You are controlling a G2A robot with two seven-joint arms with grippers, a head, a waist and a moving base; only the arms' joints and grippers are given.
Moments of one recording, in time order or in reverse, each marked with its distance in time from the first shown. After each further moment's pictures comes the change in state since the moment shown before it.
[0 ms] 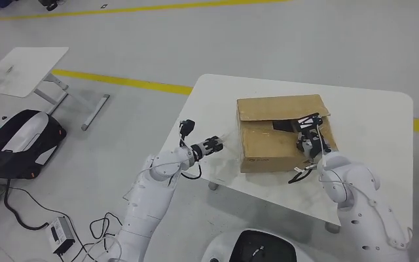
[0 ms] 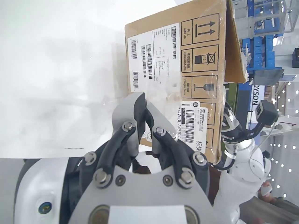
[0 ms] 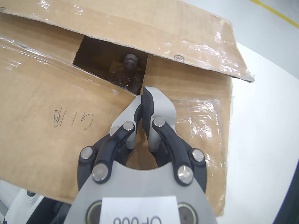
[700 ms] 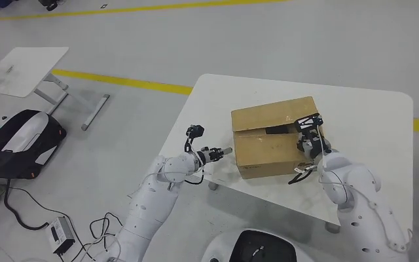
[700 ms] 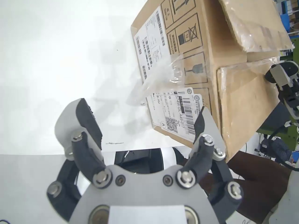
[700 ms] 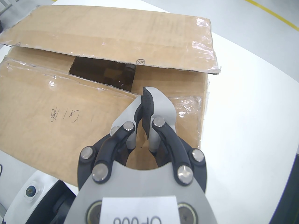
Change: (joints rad) left arm 0.002 0.035 0.095 0.025 0.297 -0.092 -0.033; right arm -0.012 -0.004 0.006 -0.027 -0.019 -0.001 0.014
